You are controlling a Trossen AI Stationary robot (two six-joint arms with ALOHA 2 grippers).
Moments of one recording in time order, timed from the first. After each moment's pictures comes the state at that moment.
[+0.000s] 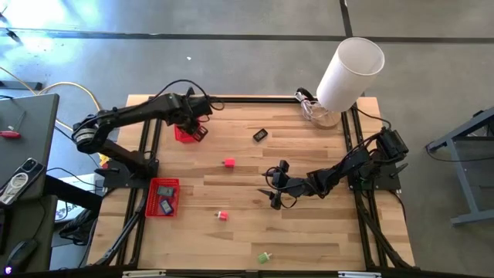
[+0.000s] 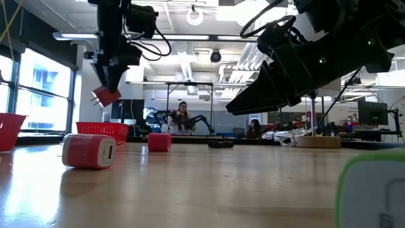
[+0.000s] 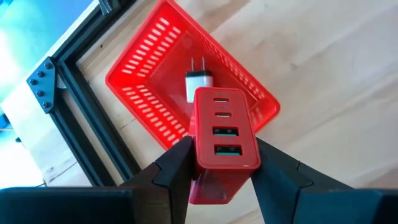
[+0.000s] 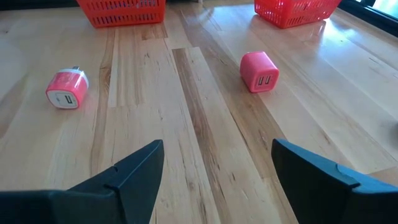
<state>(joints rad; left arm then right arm) 0.47 1.38 1.19 -1.20 -0.37 -0.47 0.31 1.74 0.61 0.65 0.49 0.27</state>
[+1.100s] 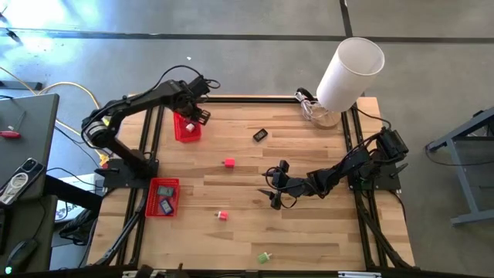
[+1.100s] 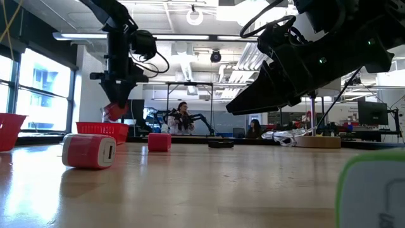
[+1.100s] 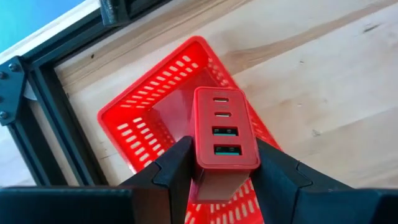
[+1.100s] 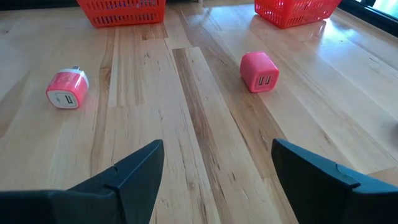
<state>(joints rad) 0.74 1.50 1.19 -1.00 -0.25 -0.39 0.31 1.74 0.61 0.65 0.49 0.27</state>
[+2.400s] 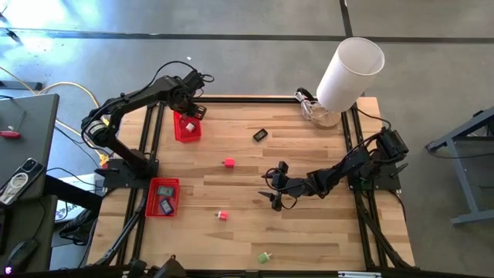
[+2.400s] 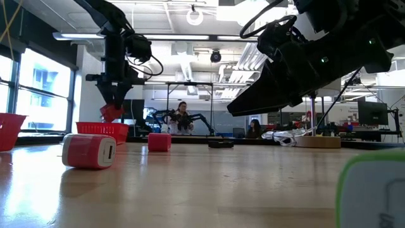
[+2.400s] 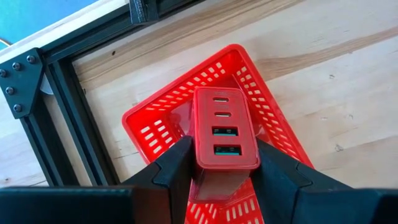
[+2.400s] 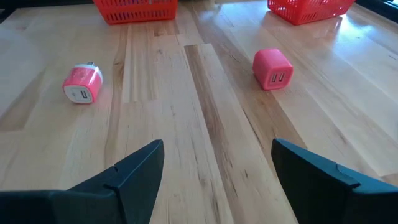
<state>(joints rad) 0.82 1.50 1.19 -1.00 -0.23 -0.37 0.31 1.74 0.61 0.65 0.44 0.27</state>
